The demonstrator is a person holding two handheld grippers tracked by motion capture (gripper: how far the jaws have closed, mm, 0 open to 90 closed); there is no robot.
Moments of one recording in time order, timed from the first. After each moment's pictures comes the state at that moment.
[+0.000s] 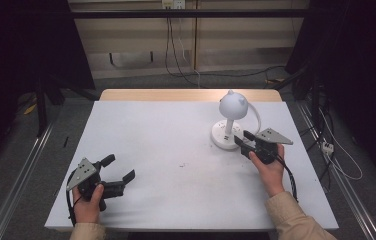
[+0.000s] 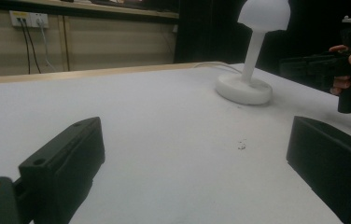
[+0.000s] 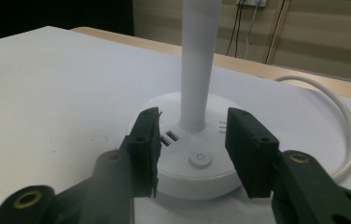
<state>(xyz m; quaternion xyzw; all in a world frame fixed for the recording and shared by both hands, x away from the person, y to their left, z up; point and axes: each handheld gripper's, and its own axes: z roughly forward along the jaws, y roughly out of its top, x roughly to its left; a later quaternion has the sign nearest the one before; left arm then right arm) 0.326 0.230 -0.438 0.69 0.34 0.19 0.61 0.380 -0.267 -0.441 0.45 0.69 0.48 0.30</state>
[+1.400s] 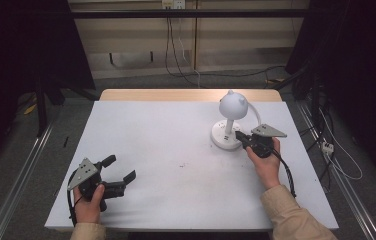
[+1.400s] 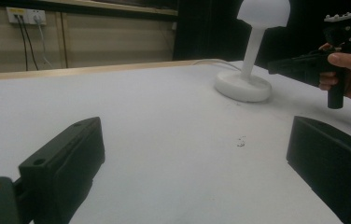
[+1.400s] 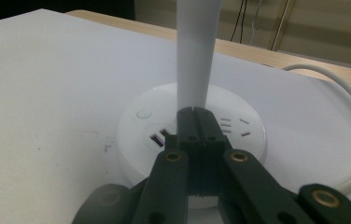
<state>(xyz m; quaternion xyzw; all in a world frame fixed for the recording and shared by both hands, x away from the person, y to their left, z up) 0.327 0.229 -0.440 0.69 0.34 0.19 0.61 0.400 -0.264 -0.446 0.45 0.71 0.46 0.28</state>
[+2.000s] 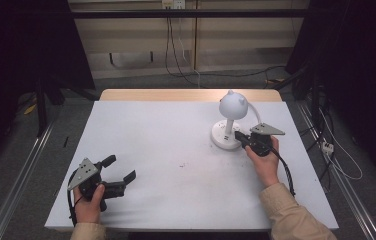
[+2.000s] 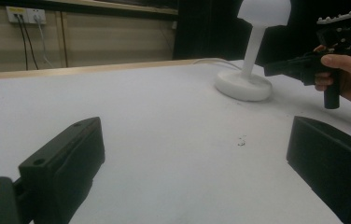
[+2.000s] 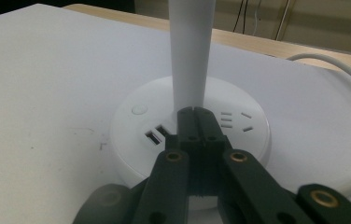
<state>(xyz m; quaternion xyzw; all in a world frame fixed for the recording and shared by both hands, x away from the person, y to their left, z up) 0.327 0.229 -0.441 0.69 0.34 0.19 0.61 0.408 -0.265 -0.451 0.46 0.71 0.46 0.27</state>
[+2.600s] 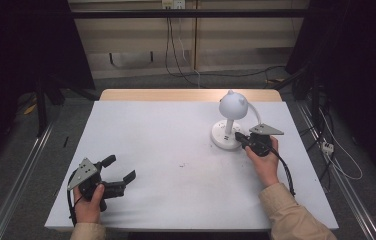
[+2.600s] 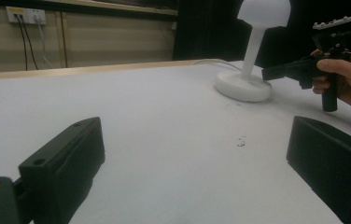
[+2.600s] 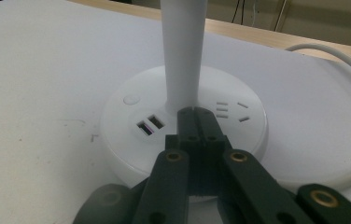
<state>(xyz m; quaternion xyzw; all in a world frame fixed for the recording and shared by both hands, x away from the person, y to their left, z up) 0.327 0.230 -0.441 0.69 0.35 0.19 0.61 0.411 -0.266 -0.456 0.47 0.72 0.45 0.27</state>
